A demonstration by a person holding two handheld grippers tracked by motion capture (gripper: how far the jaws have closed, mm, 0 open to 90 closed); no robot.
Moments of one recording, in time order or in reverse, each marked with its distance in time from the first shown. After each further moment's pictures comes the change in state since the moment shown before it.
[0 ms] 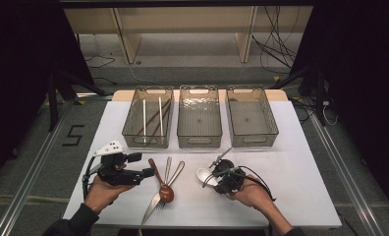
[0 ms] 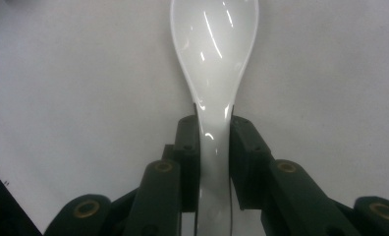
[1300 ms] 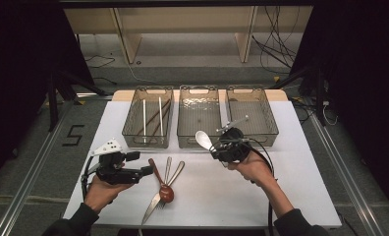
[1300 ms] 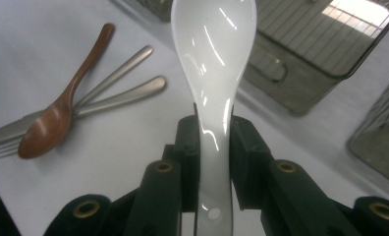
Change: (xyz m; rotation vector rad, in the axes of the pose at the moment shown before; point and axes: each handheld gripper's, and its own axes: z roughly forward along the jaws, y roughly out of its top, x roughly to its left) left arm 0.004 0.000 -0.003 -0.030 0.019 -0.010; right arm -0.036 0.042 -0.063 -0.321 0.003 0.090
